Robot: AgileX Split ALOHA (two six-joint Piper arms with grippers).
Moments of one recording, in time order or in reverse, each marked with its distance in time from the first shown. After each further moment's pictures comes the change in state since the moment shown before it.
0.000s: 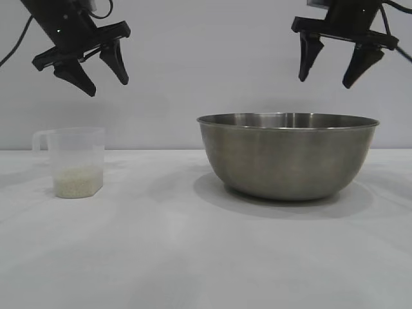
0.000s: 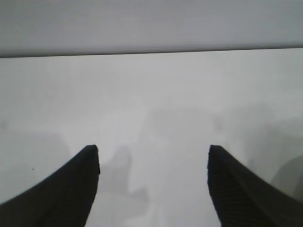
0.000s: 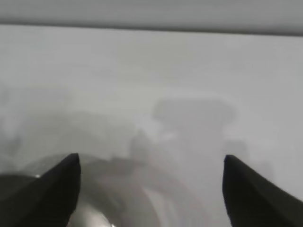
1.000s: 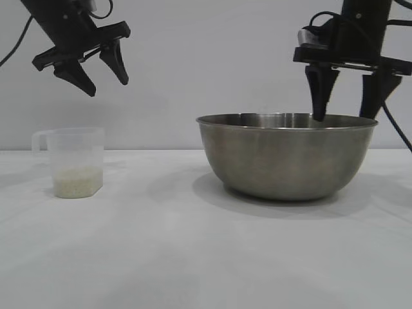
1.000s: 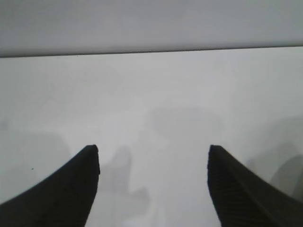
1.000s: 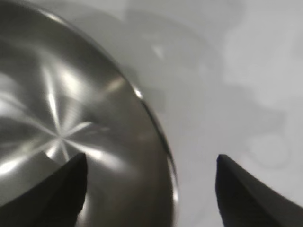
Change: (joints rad) left arm -0.002 0.000 0.000 0.000 0.001 0.007; right arm 0.062 -0.070 0.297 -0.037 0.009 0.026
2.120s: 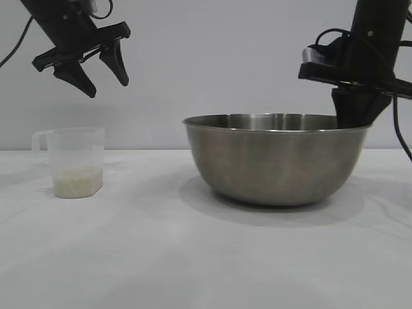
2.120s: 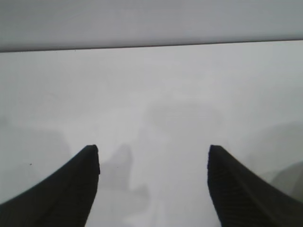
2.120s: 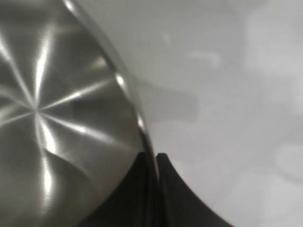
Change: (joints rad) left arm 0.000 0.000 0.000 0.000 0.019 0.000; right arm 0.015 -0.005 0.079 0.228 -0.095 -0.097
